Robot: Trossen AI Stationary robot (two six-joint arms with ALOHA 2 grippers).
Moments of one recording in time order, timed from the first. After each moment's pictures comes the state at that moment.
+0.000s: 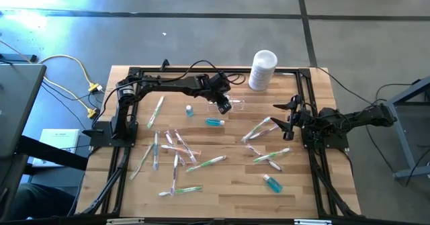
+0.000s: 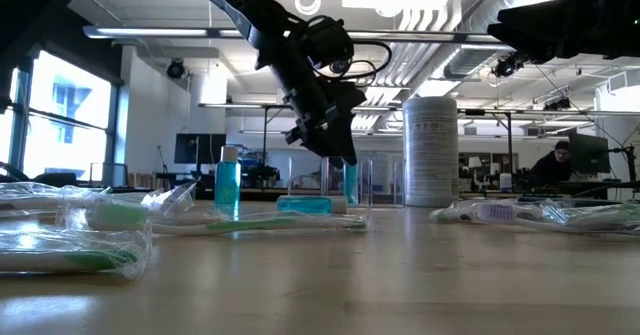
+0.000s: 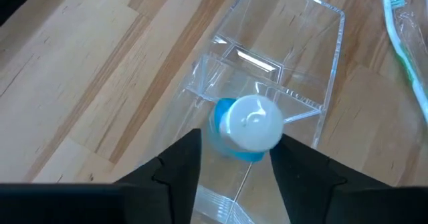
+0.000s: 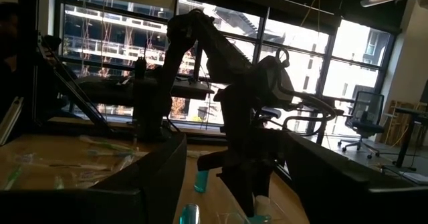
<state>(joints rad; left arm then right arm) 0.33 1.99 1.49 -0.41 -0.01 -0.23 0.15 0.22 0.04 0.41 0.37 -0.23</state>
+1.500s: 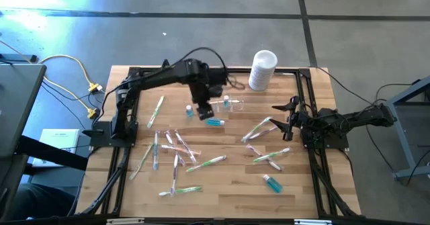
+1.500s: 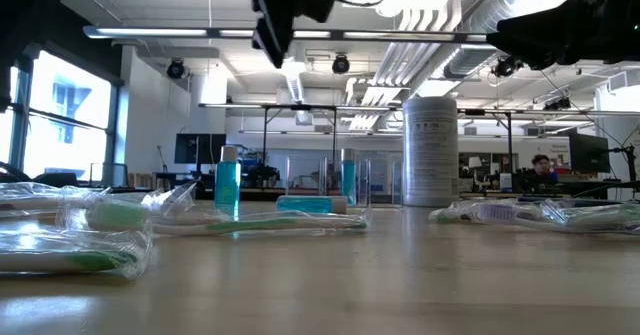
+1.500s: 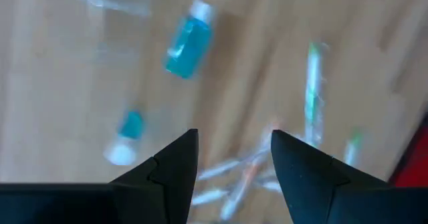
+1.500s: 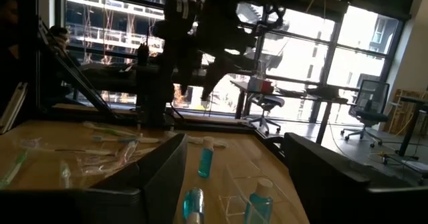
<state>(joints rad) 0.21 1.93 2.11 -1.56 0.20 -0.12 0.16 0.22 0.04 0.35 0.37 -0.20</state>
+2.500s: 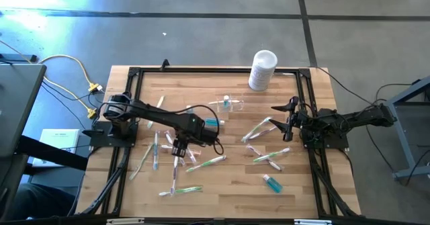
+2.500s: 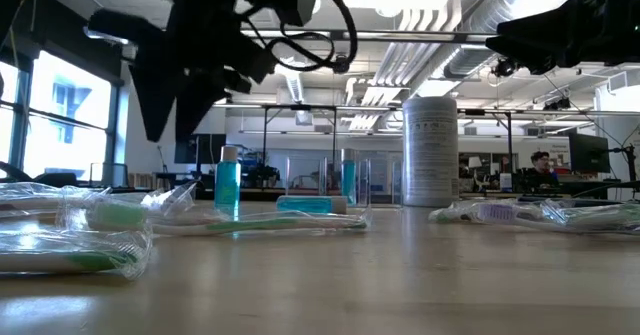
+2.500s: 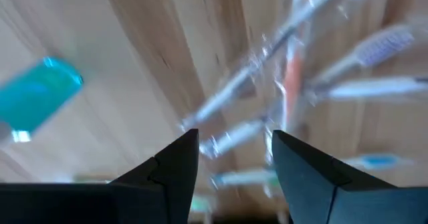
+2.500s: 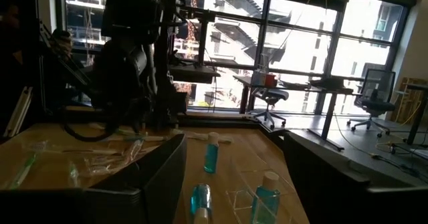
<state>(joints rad) -0.16 1.87 1.49 -1.36 -0.10 0.06 0.15 0.22 0.04 0.33 0.37 -0.15</state>
